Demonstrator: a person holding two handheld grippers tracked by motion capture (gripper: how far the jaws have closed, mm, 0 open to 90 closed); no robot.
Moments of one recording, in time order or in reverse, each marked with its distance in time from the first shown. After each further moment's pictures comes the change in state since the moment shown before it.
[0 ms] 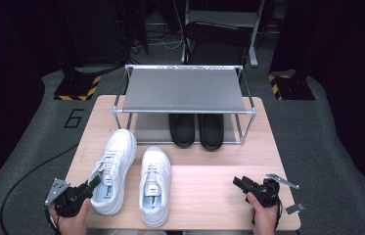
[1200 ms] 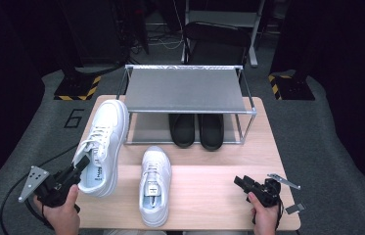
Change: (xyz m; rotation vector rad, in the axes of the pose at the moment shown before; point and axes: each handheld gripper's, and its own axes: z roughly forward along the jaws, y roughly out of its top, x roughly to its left) left arm -0.023 0.072 -0.023 -0.217 -0.054 0.039; right arm 0.000 0.002 -0.003 -0.010 -0.005 0.000
